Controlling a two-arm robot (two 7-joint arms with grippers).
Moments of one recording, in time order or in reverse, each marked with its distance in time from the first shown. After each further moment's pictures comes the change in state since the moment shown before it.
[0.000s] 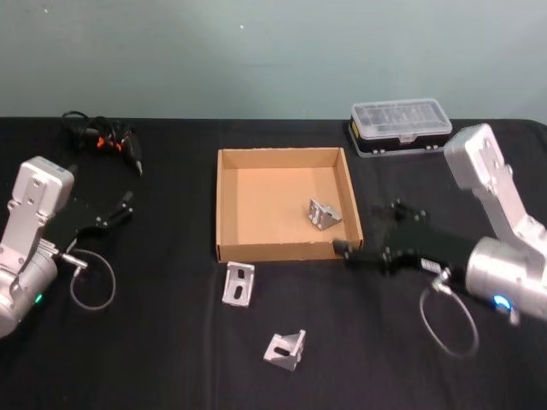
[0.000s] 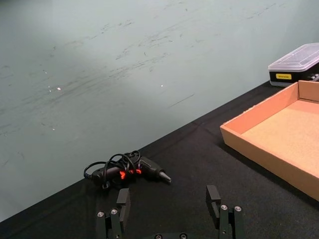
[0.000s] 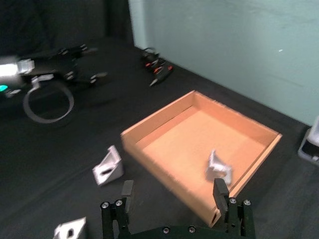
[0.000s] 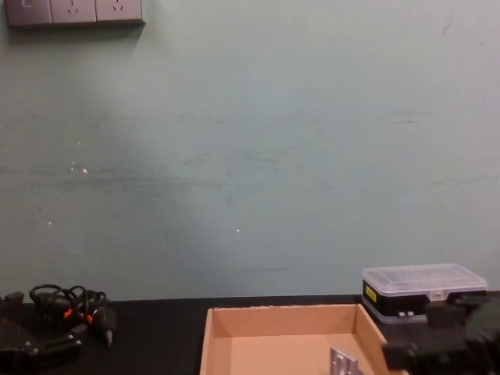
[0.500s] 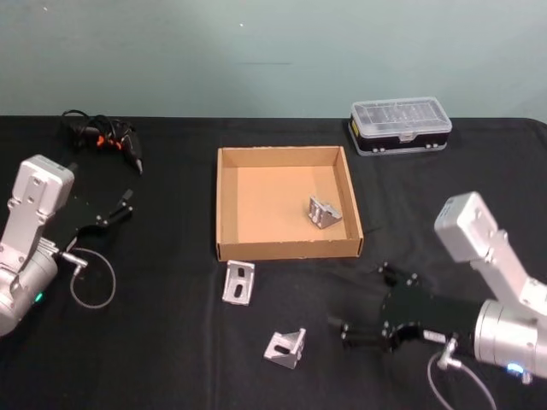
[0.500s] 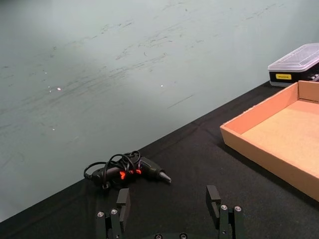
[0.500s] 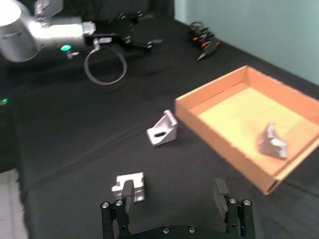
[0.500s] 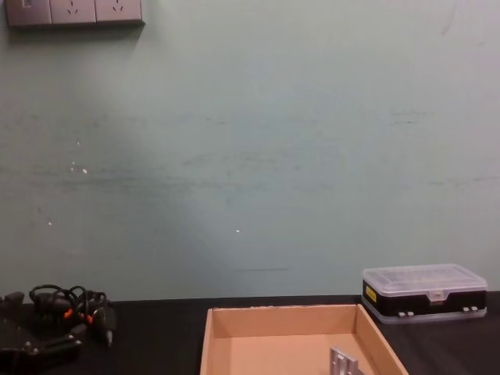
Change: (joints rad) left arm 0.000 0.000 0.000 0.000 0.000 0.000 0.000; right arm -0.144 0.141 -0.043 -0.130 0.025 -0.041 0.046
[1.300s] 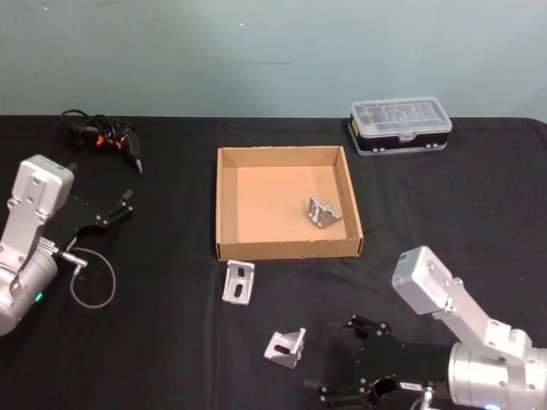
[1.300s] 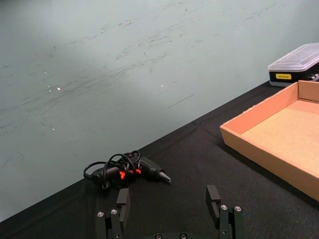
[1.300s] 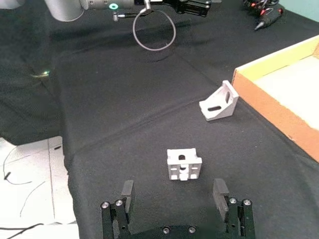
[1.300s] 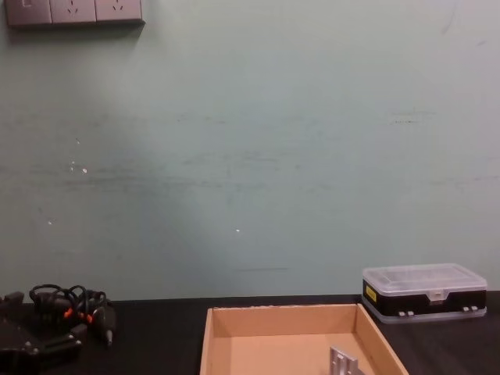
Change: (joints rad) left arm 0.000 0.000 0.000 0.000 0.000 0.000 0.000; right arm 0.041 0.040 -0.160 0.034 -0.014 -0.020 0.042
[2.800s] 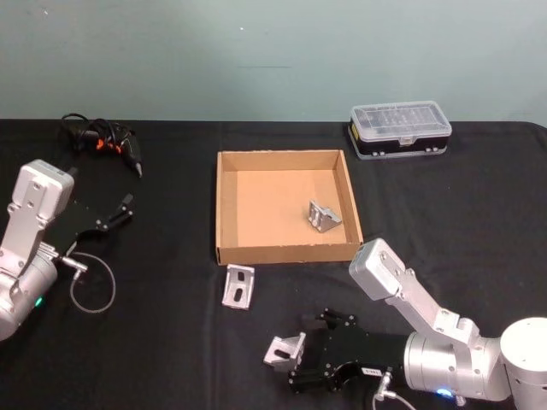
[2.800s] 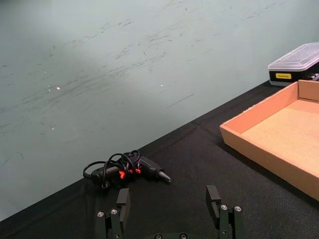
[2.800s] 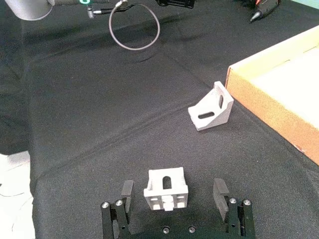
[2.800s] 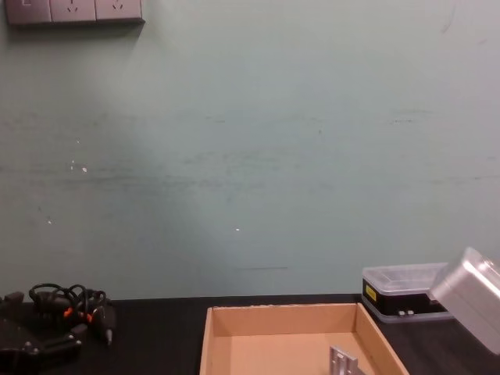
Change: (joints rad) left arm 0.000 0.000 0.000 0.000 0.000 0.000 0.000; right arm 0.126 -0.131 -0.095 0.162 -0.028 0.015 -0.030
